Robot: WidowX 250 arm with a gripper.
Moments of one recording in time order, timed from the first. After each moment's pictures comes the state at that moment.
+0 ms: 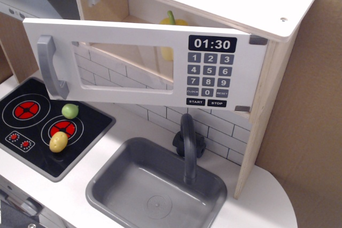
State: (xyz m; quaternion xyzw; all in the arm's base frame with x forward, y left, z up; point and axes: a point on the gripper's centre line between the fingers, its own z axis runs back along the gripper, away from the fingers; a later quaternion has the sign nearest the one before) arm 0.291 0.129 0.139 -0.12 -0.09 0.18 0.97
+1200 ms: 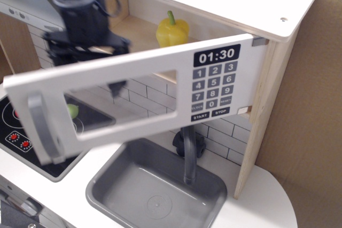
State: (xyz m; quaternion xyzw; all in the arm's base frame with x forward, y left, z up) arm 0.233 0.039 0.068 -0.04 0.03 0.10 0.99
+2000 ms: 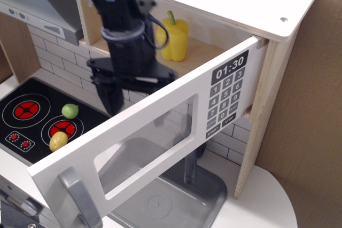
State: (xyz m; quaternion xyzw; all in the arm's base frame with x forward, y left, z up) arm 0.235 0.018 0.061 -0.06 -0.01 0.10 0.99
